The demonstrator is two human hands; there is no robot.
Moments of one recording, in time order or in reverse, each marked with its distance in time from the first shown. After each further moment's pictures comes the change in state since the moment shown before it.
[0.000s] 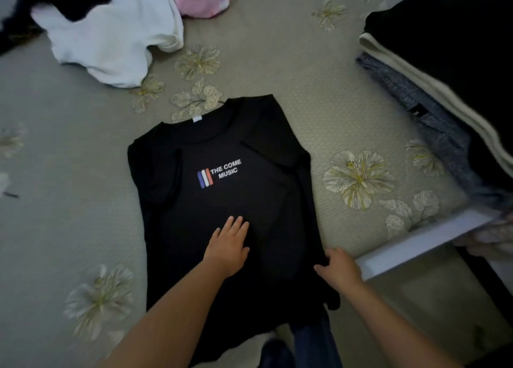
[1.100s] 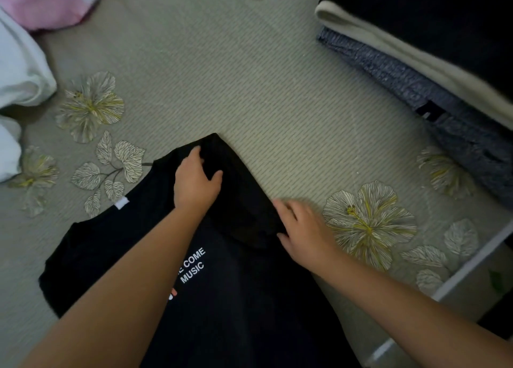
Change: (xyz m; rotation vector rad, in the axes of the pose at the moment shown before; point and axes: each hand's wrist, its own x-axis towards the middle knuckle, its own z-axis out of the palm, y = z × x) left_hand 0.247 0.013 -0.187 -0.502 0.460 -0.024; right_hand 0.156 -0.090 -0.100 -0.052 0.437 -0.507
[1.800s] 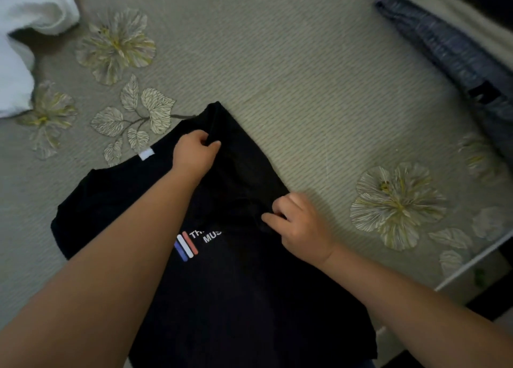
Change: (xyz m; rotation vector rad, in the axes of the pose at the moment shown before) left_hand -0.002 -0.055 -0.031 -0.105 -0.051 -0.149; right_hand -0.001 -0.056 0.039 0.002 0.330 -0.405
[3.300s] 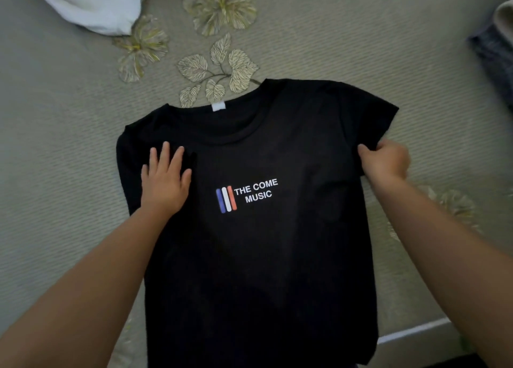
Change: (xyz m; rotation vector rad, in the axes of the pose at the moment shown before) left_hand -0.098 -0.172 -0.041 0.400 0.099 -0.140; right_hand 0.067 0.065 -0.002 -0.034 -0.150 1.177
